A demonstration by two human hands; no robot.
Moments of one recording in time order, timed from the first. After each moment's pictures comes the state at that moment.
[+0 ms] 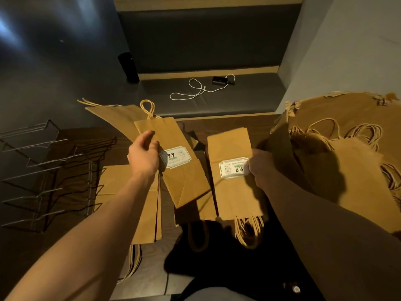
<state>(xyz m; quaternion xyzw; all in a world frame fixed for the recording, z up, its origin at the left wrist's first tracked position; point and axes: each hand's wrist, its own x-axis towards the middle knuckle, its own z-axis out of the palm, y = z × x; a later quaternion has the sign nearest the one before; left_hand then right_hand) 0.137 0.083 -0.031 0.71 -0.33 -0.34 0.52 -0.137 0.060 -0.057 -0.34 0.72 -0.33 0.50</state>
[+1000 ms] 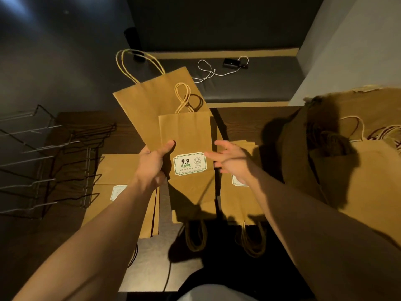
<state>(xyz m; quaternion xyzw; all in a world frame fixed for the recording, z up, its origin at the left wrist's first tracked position) 0.118 0.079 -0.058 0.60 -0.11 -0.57 0.56 -0.089 0.046 -0.056 -0.47 0.59 -0.17 0.64</state>
